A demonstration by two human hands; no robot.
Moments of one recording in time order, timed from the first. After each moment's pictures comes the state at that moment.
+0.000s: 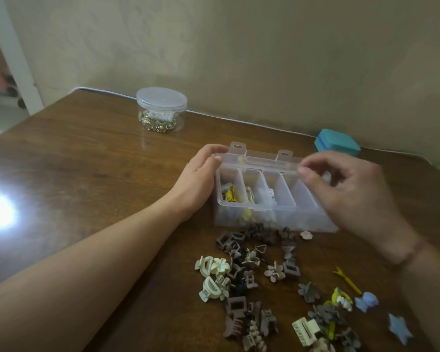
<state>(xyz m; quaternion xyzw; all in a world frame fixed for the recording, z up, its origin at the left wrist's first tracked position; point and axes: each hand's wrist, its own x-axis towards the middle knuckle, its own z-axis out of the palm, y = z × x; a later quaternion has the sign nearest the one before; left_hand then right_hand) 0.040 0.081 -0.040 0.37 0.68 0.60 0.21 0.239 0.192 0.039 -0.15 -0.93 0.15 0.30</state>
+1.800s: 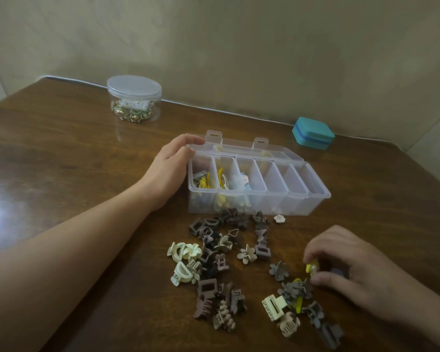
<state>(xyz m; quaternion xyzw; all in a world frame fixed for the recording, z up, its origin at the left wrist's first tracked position) 0.038 0.081 -0.041 0.38 0.68 0.59 0.22 0.353 0.206 -0.013 -0.13 -0.98 0.14 0.01</state>
